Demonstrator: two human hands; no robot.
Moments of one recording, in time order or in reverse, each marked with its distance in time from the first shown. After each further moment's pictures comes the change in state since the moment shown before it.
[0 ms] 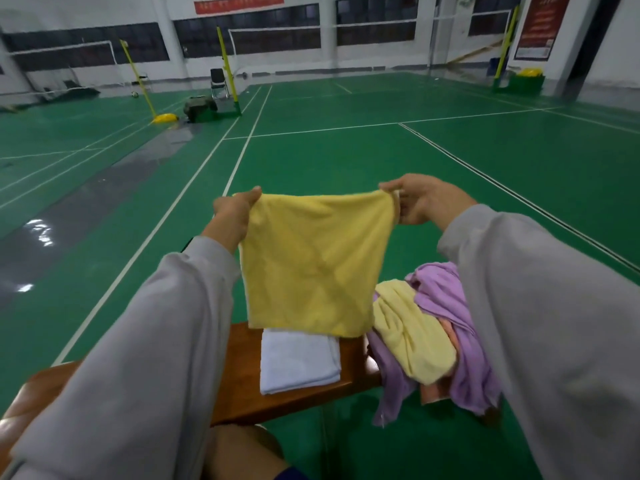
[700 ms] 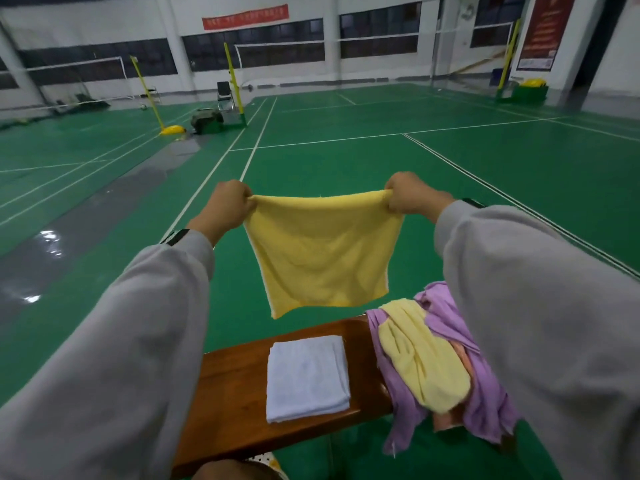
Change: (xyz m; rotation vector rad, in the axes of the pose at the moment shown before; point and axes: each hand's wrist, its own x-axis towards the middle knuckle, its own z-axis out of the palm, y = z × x) left_hand 0.033 0.056 -0.017 1.216 -0.144 0.846; right_hand 0.017 -0.042 0.024 -1.302 0.271 -0.606
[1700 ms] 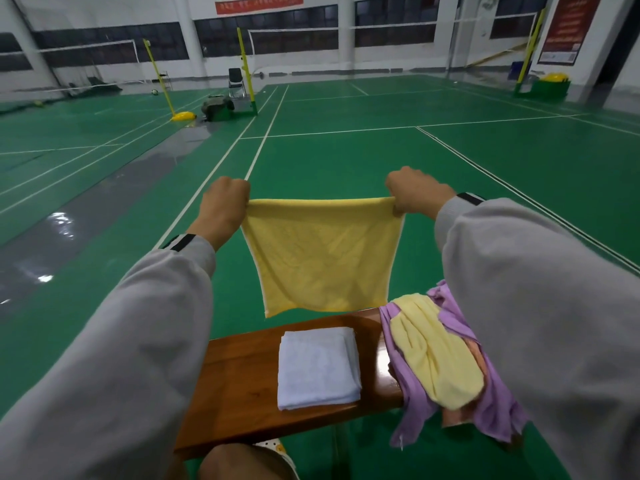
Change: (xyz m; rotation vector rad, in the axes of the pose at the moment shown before) left_hand -0.023 -0.042 0.005 0.327 0.143 0.040; right_hand -0.004 -0.034 0.014 -0.435 0.024 -0.177
